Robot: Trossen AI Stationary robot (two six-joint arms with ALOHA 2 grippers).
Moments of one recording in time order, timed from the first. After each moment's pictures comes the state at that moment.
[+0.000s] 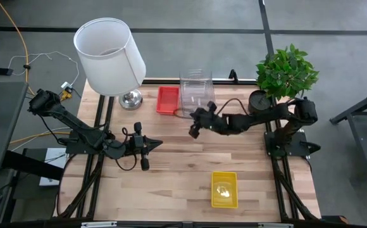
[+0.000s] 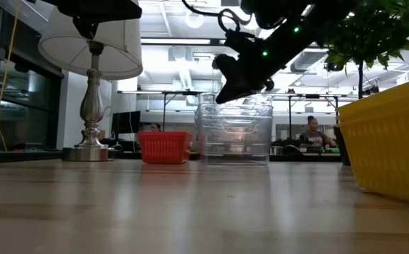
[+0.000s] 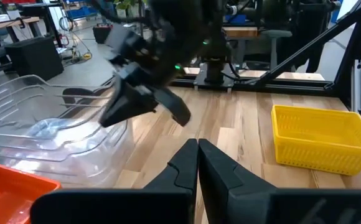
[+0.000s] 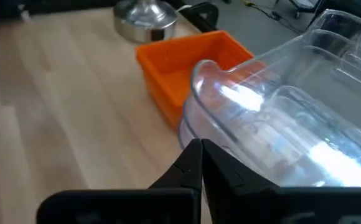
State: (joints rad) left arm -0.41 1.12 0.55 0.30 -0.79 -0.15; right arm -0.01 1.66 0.93 0.14 0.57 0.18
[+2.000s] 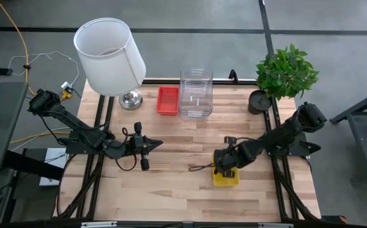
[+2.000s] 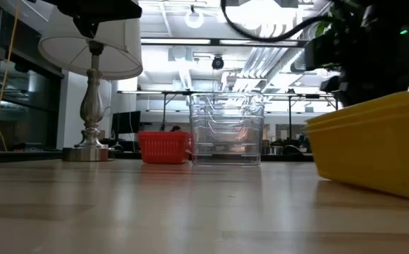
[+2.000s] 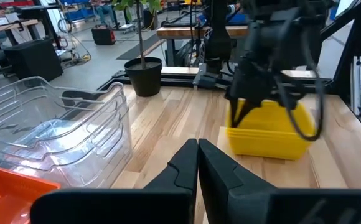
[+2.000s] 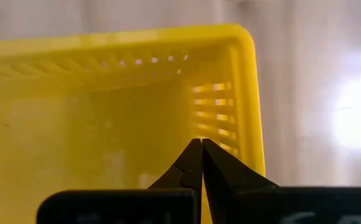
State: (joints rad) left arm -0.41 1.12 0.55 0.30 -0.79 -0.13; right arm 0.43 1.60 0.93 -0.70 0.27 0.48
